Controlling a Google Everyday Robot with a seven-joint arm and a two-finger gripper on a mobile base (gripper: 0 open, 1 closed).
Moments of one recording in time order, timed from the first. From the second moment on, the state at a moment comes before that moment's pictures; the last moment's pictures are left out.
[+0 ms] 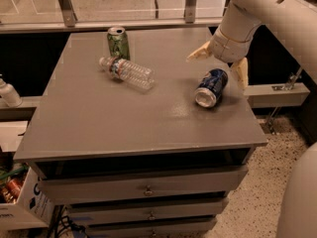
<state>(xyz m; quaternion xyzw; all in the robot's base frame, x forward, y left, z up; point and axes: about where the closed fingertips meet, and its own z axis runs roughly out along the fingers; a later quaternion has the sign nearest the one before) 0.650 -0.178 0.843 -0.95 0.30 -0.07 0.09</state>
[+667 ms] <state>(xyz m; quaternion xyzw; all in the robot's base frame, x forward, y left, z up) 0.651 -0.182 0.822 -0.95 0.30 -0.05 0.08</state>
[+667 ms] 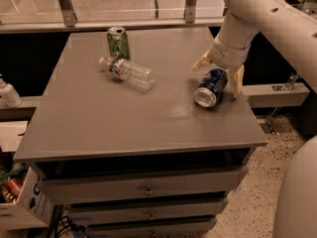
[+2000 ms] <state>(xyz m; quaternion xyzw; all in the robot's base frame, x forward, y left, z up) 0.642 -0.182 0.855 -0.95 0.26 -0.10 0.10</state>
